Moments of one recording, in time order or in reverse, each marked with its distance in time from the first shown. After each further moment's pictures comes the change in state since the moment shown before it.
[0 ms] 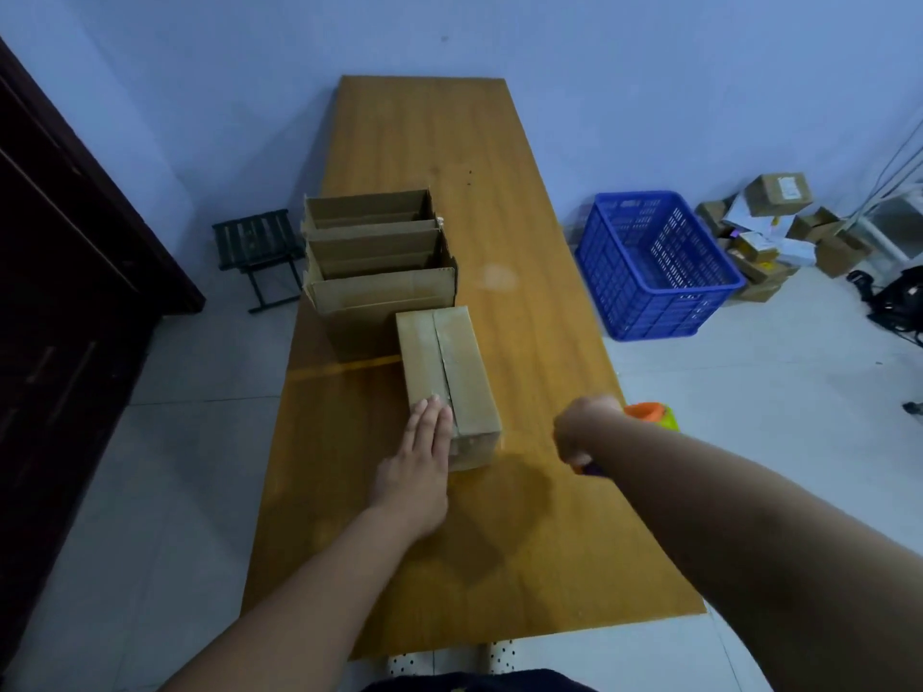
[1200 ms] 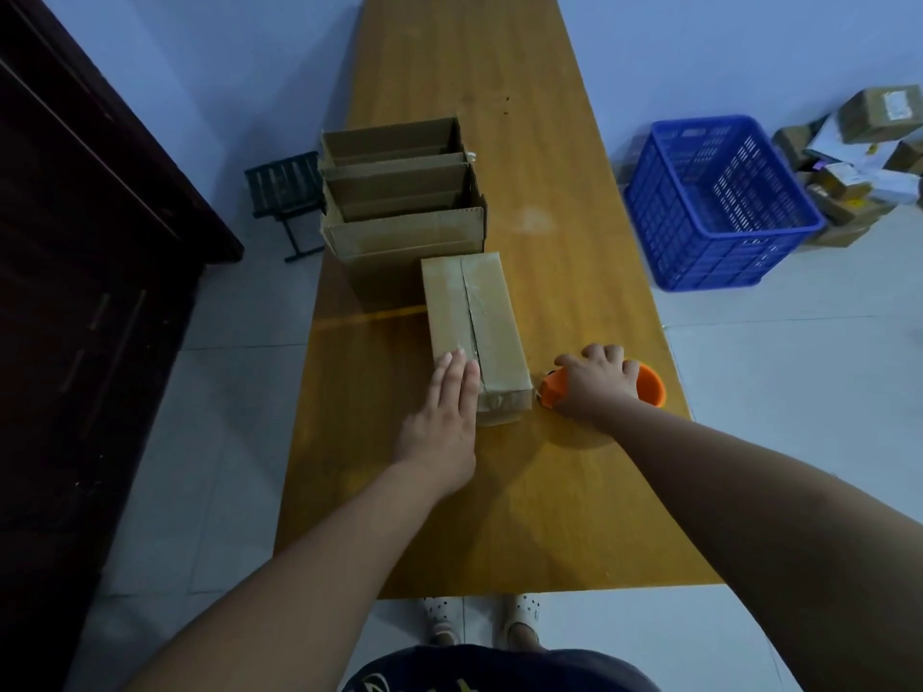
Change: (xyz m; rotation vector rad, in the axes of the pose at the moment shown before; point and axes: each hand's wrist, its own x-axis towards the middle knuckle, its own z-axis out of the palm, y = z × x) left_hand 0.006 0.006 0.005 0.068 -0.001 -0.044; right_hand 0.038 -0.015 0.034 0.422 0.366 0.018
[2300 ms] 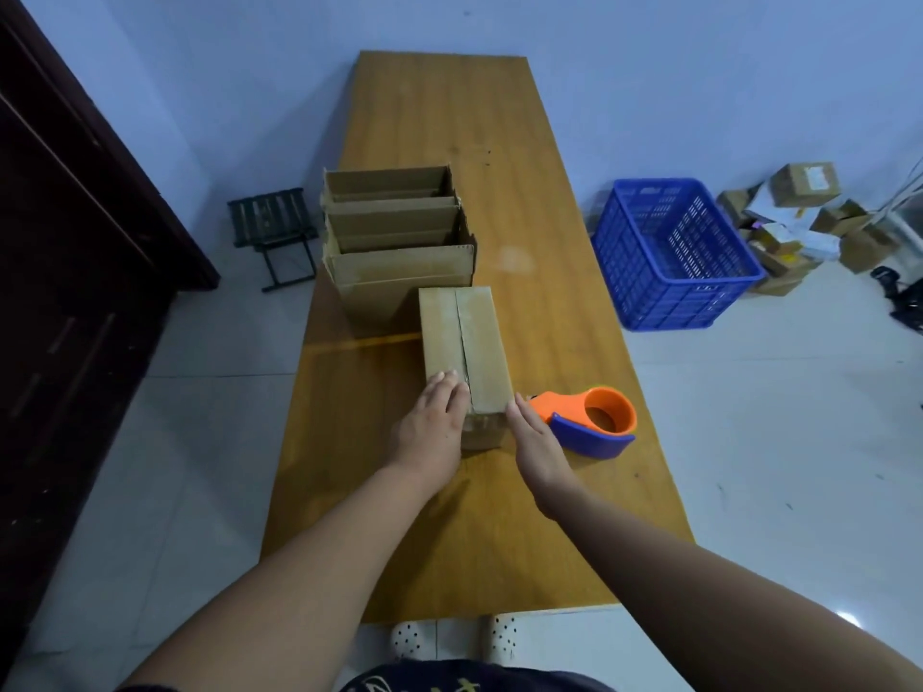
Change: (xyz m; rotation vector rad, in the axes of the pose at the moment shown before) left_hand 0.002 -0.008 -0.010 -0.131 0.134 0.035; right_hand -0.091 -0.066 0.004 1.426 0.019 0.032
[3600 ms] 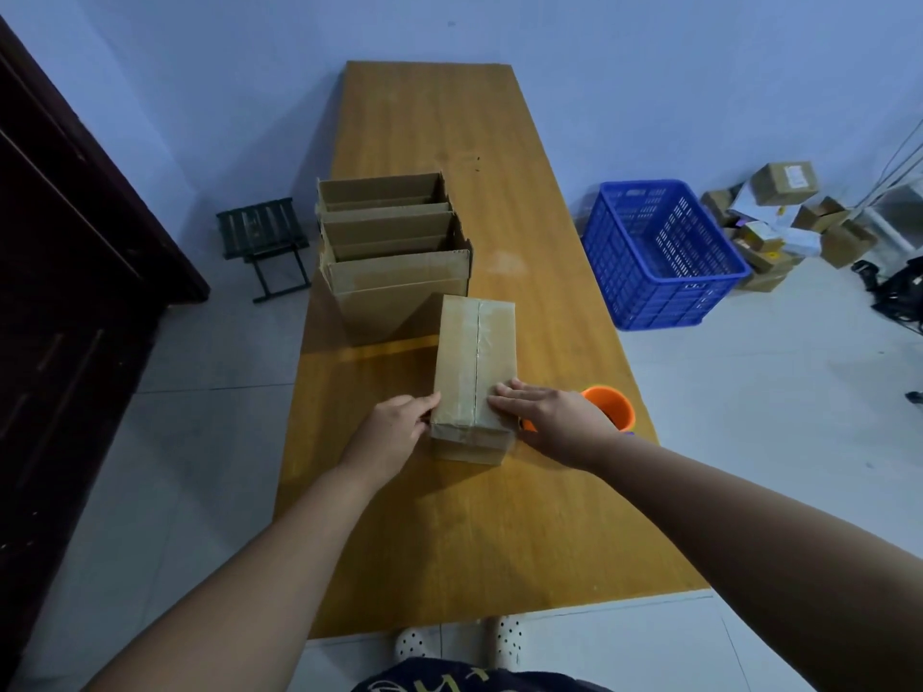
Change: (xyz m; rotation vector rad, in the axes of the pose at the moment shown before) left_hand 0.001 -0.059 -0.002 -0.396 0.086 0.070; right_hand 0.044 -0.014 -0.052 -1.306 -0.286 -0.751
